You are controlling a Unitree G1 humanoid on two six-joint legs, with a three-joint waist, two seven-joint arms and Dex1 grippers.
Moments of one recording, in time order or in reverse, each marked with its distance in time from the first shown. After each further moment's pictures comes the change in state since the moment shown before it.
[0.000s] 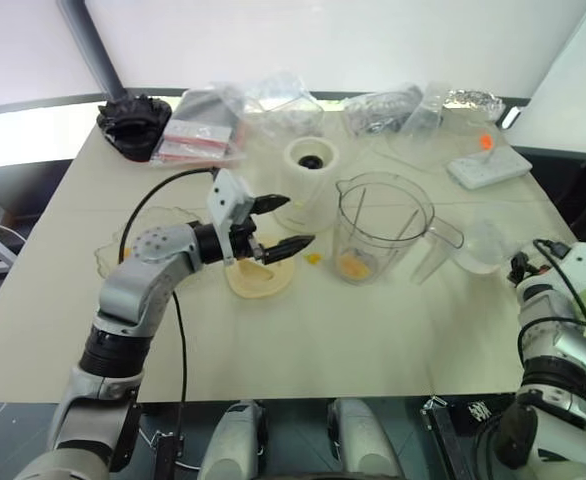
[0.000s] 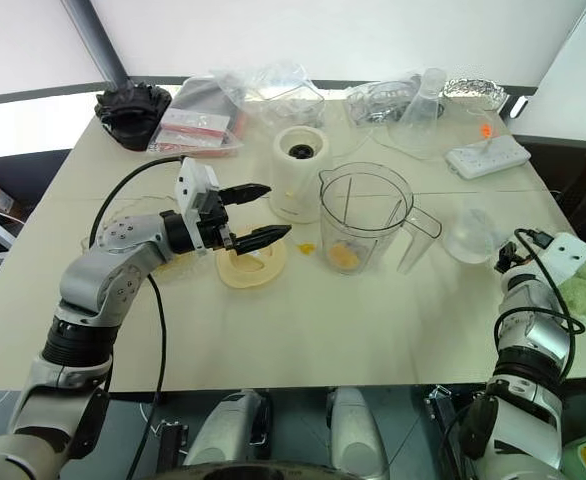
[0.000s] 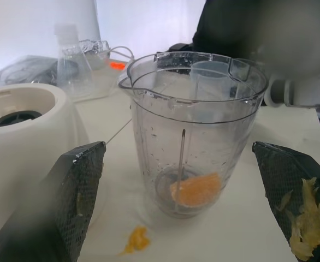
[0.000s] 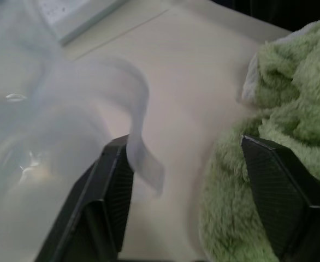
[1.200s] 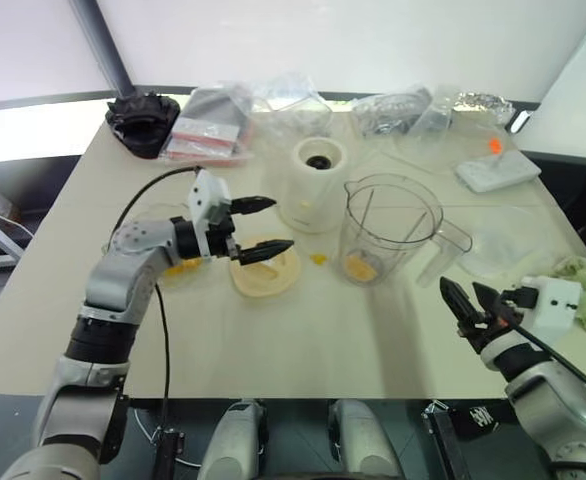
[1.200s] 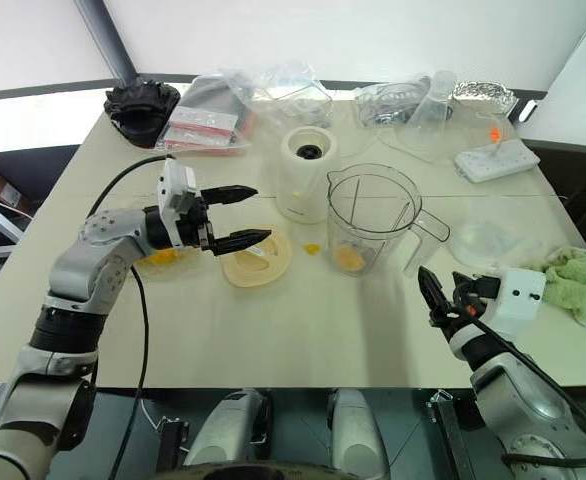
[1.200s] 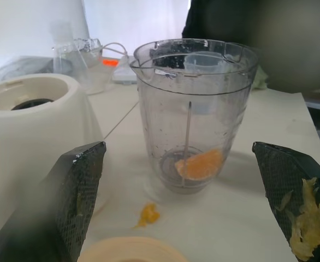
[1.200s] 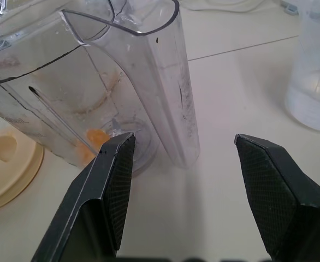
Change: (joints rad) left arm -0.037 0.071 0.036 0.200 0.004 -0.155 -0.218; right arm 0.677 0.137 0.135 -1.393 0.483 0.564 -0.036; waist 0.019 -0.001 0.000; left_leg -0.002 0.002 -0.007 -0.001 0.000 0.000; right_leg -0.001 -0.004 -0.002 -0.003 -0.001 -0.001
